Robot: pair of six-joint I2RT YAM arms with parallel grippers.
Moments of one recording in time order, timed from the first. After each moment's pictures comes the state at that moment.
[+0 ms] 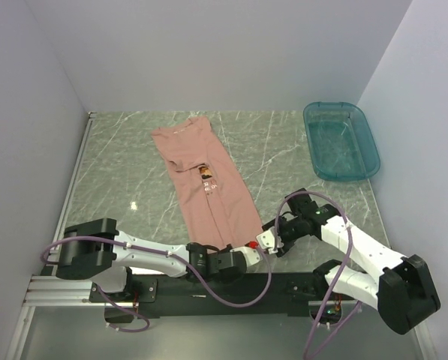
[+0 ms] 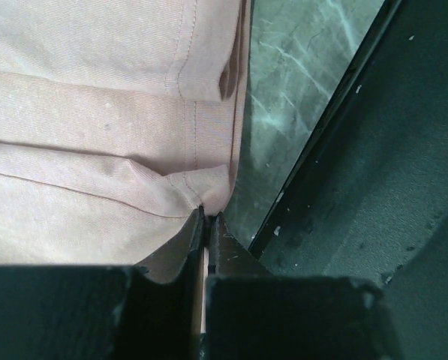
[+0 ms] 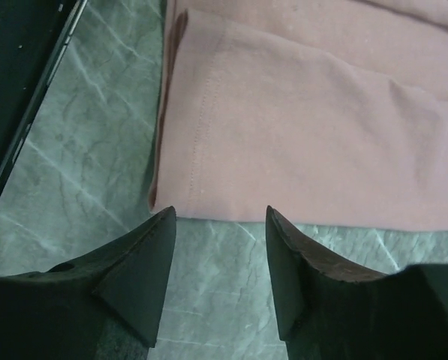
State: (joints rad) left arm -1.50 1.54 0.80 -0.30 -0.37 -0.20; right arm 0.47 1.04 0.53 -0.73 -0.66 -1.60
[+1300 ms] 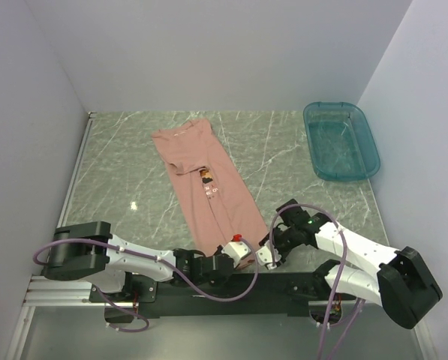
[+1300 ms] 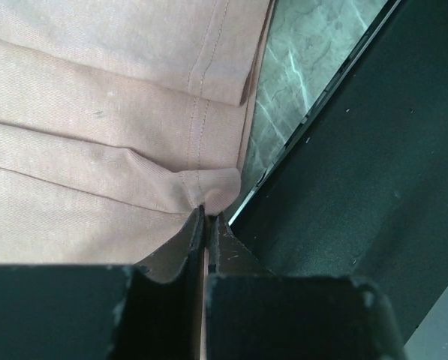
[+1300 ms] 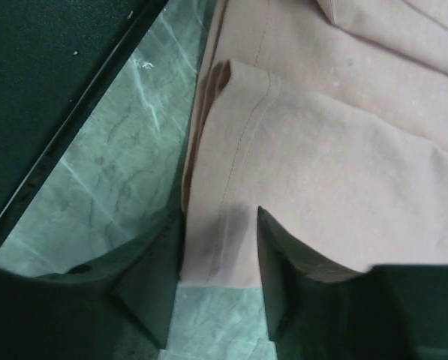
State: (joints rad) left arm -1.51 1.45 0.59 0.07 -0.36 -0.47; right arm 0.59 1.07 0.43 -0.63 -0.62 -1.65
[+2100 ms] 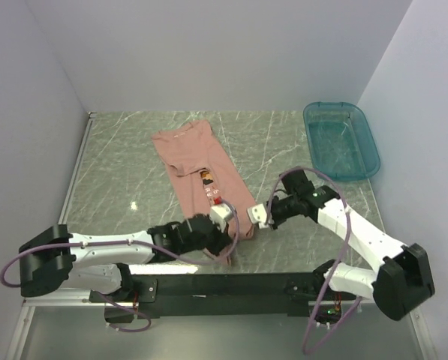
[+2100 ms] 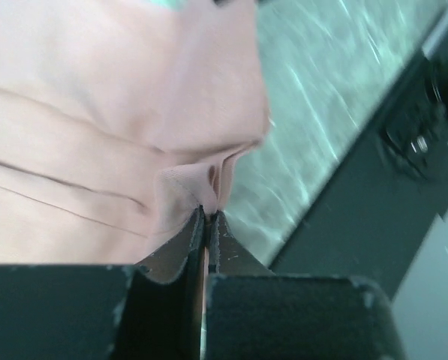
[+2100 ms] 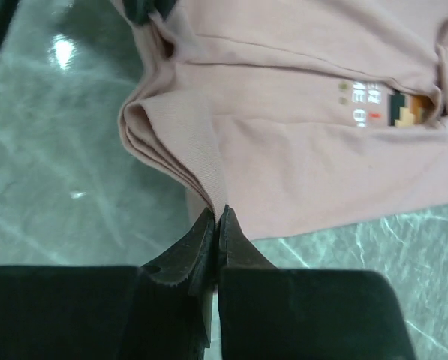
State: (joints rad) left arm -1.23 1.23 0.55 0.13 -0.12 -0.43; right arm 0.50 1.12 0.75 -0.70 -0.71 -1.44
